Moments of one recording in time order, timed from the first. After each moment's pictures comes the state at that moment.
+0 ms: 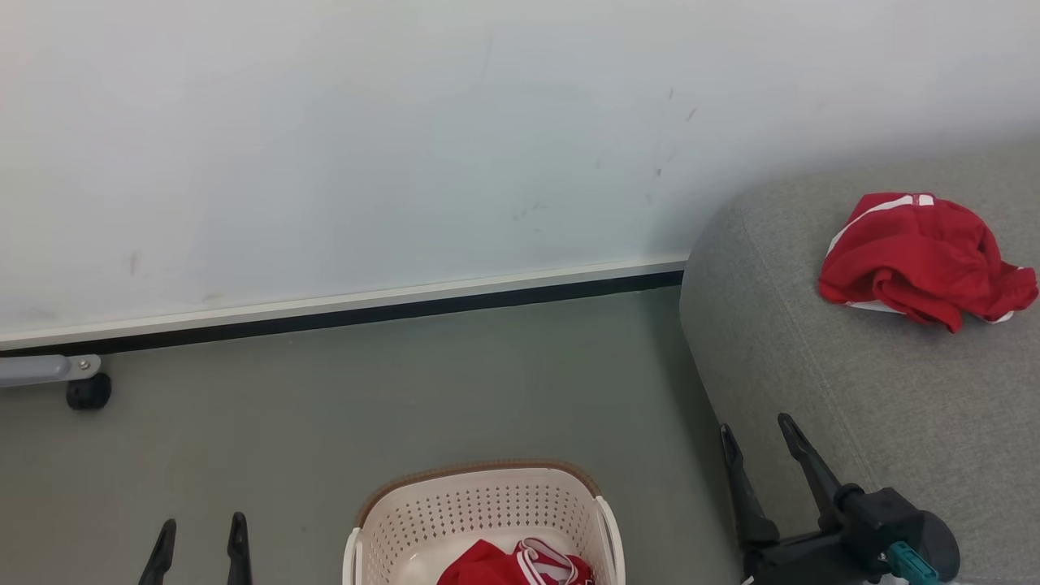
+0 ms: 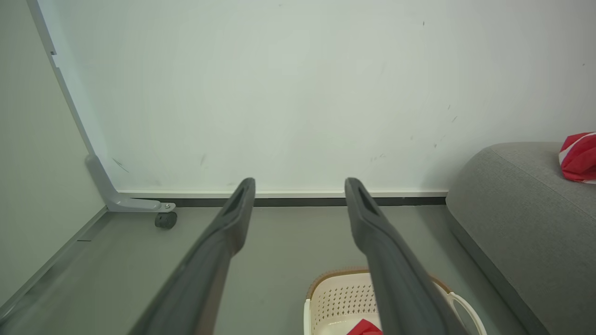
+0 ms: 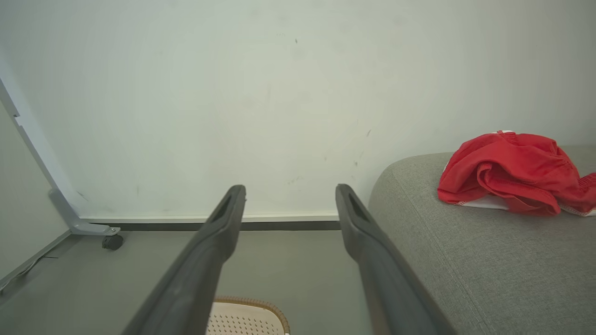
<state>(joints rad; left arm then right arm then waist) 0.21 0.25 -0.11 0.01 -0.40 0.11 -0.25 -0.08 -0.17 0.37 0.18 0.31 -0.09 -0.25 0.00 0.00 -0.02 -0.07</state>
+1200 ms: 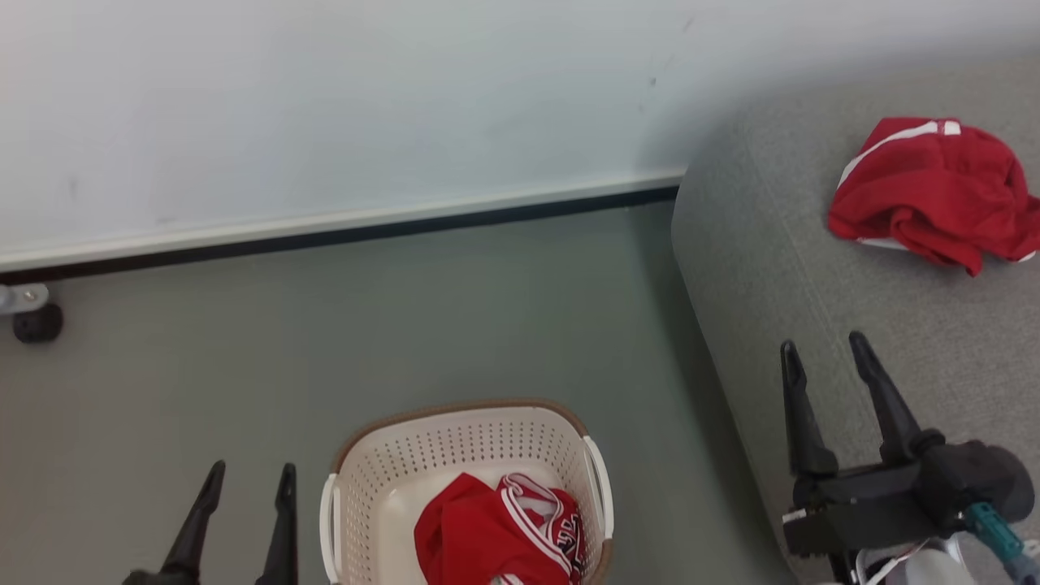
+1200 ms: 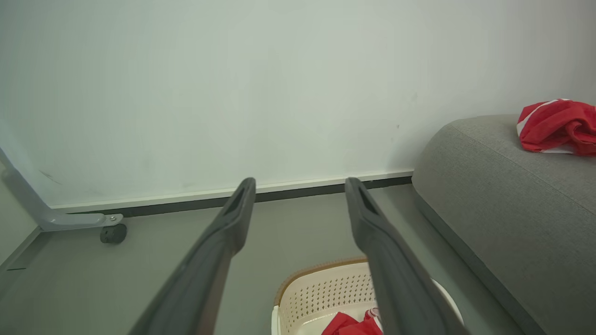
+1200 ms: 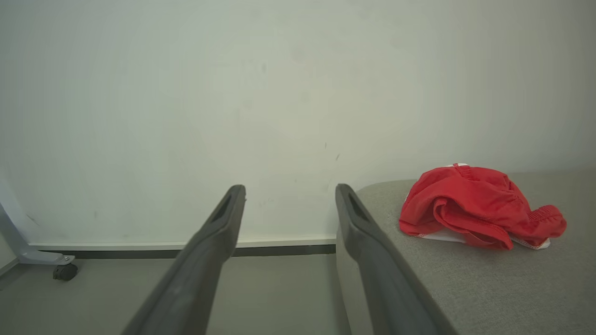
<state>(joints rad) 0.15 0.25 -0.15 -0.03 -0.35 0.06 -0.25 -0.09 -0.20 0.28 0.01 0.27 -0.11 -0.25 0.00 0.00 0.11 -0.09</state>
